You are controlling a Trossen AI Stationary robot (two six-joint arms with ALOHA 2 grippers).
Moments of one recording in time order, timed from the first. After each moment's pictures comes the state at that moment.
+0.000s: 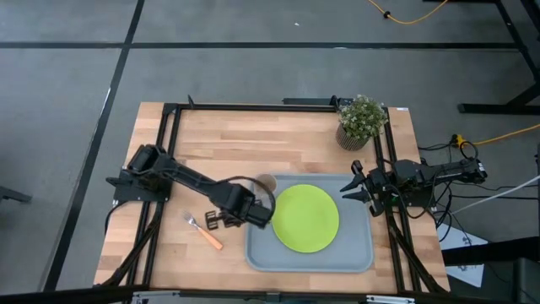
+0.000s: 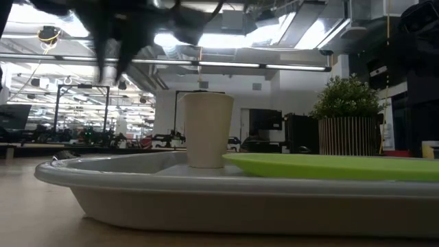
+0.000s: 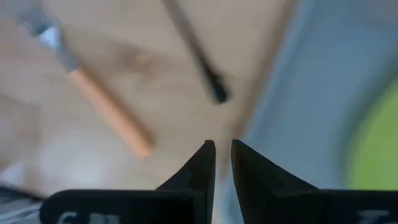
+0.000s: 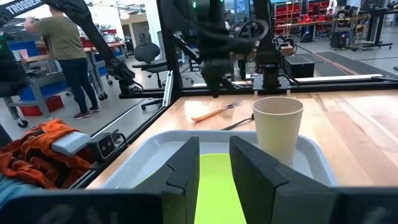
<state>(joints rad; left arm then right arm) -0.35 1.90 1.58 -1.24 0.08 -2.26 0.17 0.05 0.01 0.04 -0.12 0.13</state>
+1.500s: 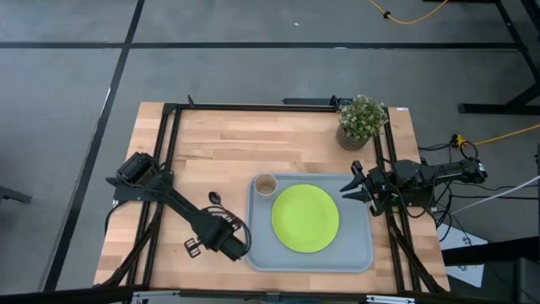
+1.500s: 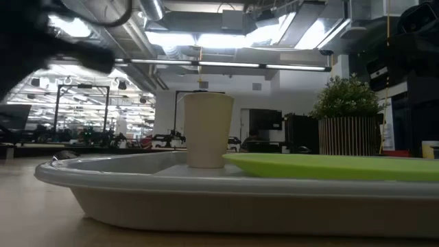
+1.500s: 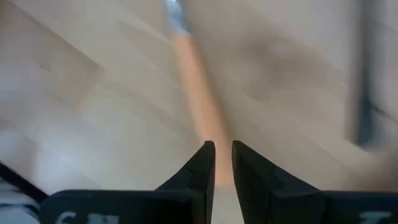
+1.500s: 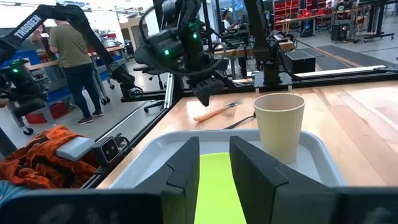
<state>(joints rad) -0.59 1.88 1.34 -1.14 0.05 -2.81 0.17 0.05 0.01 0.04 -0.12 0.18</state>
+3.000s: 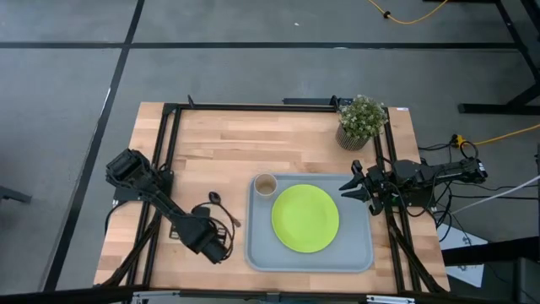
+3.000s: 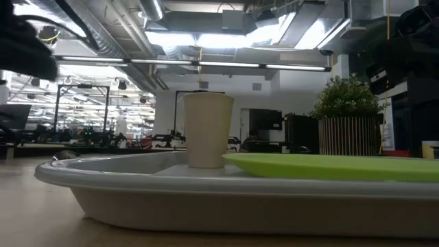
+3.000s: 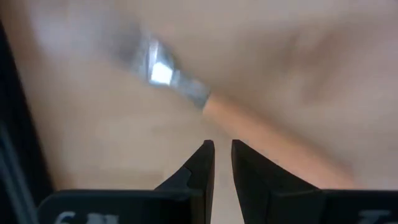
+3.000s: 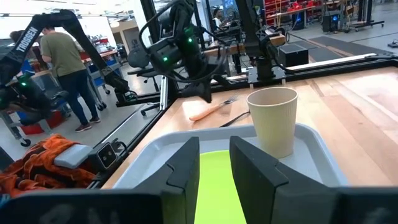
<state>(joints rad) -0.70 1.79 1.14 -1.08 0.04 -2.21 0.17 0.06 0.01 0.03 -0.09 0.23</state>
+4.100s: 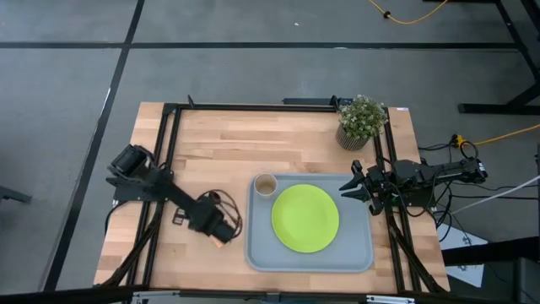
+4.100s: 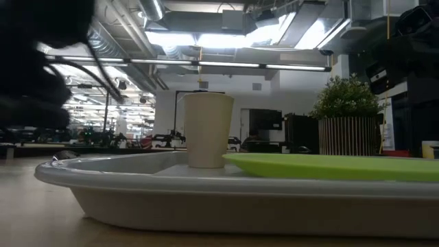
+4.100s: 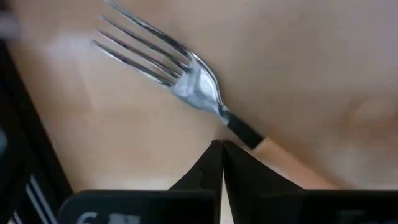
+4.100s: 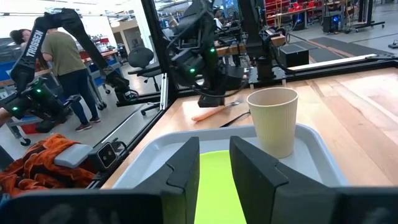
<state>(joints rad) -0.53 1.79 0.99 -1.00 0.09 -1.95 0.17 0.06 0.01 0.03 -0.09 0.23</state>
